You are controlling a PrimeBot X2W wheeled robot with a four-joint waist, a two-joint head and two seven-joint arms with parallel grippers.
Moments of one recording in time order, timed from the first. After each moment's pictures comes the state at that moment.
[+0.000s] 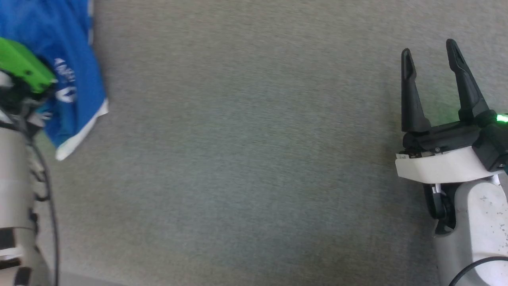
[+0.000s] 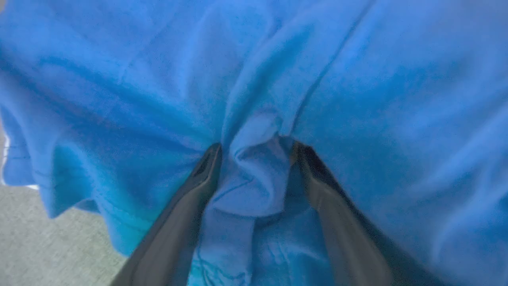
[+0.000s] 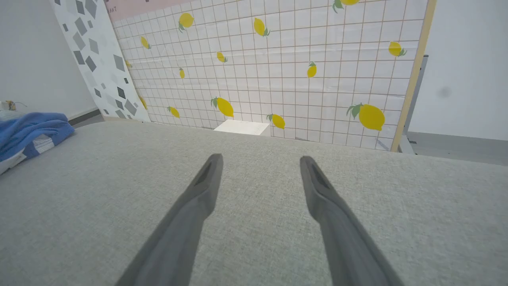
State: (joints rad) left arm -0.93 0.37 0.14 0.70 -0.61 0.16 0.68; right arm -0.35 -0.05 0.01 -0.09 0.00 0.13 -0.21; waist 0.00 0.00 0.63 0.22
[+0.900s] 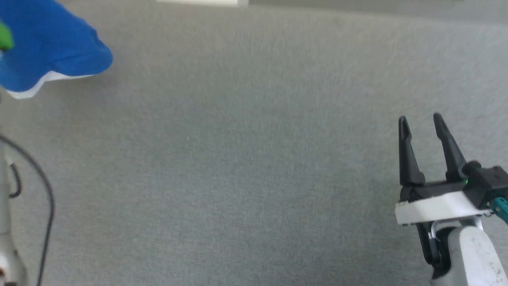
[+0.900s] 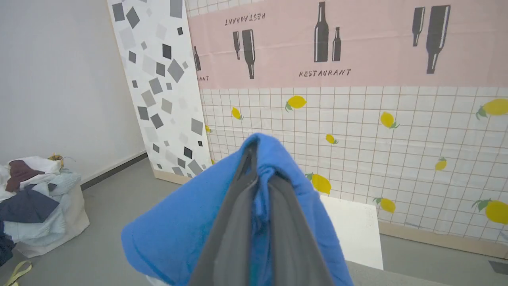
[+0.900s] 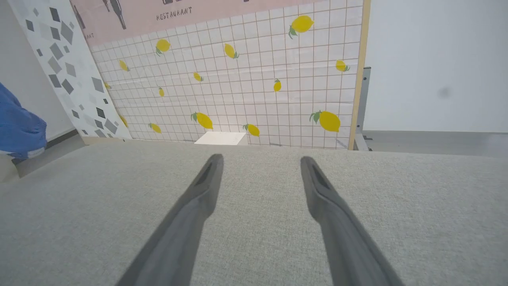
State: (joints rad) left arm -0.89 0.48 0.01 0.38 -0.35 0.07 -0.03; right arm -0.17 -0.05 -0.04 0.05 0.12 0.13 -0.26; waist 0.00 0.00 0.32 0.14
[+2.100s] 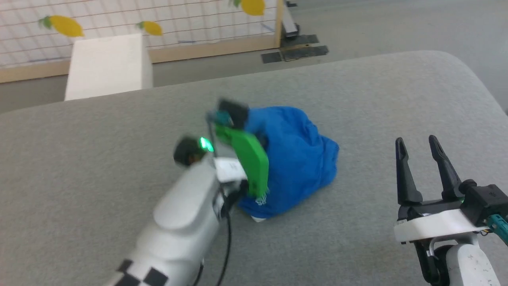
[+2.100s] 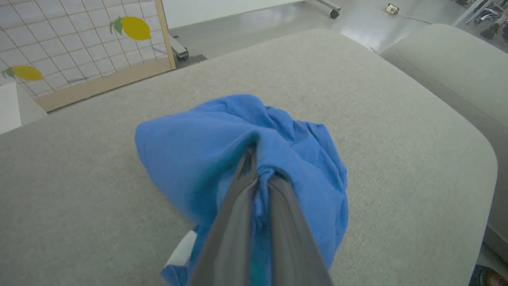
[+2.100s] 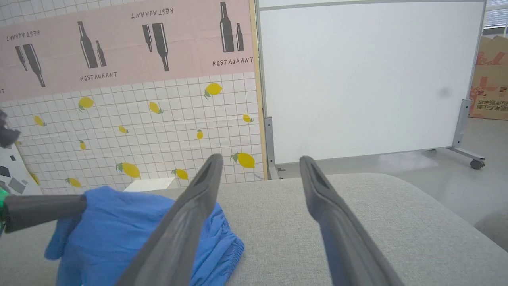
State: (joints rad) left arm -0.71 0.05 -0.60 0.63 -0.57 -0.11 0.16; right arm -0.10 -0.05 -0.03 0.05 0.15 0.13 -0.26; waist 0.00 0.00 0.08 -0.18
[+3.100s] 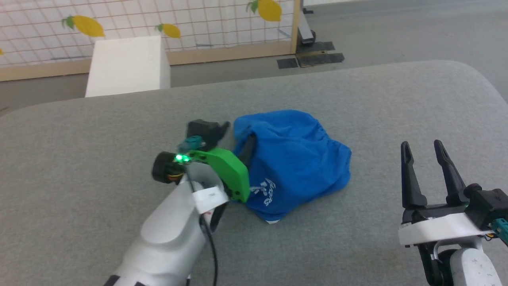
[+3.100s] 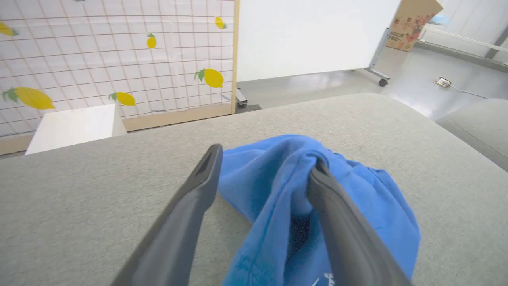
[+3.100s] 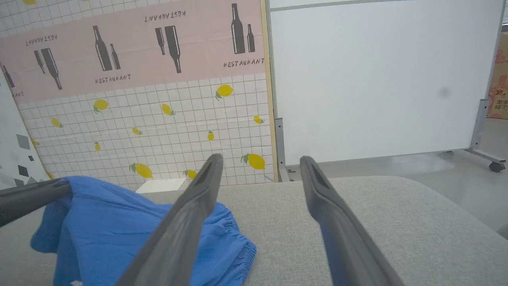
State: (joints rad) left arm -0.63 0.10 -0.62 0.64 -0.59 0.03 -0.11; right arm -0.08 -0.05 -0.05 0.05 0.16 0.13 -0.26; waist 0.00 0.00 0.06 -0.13
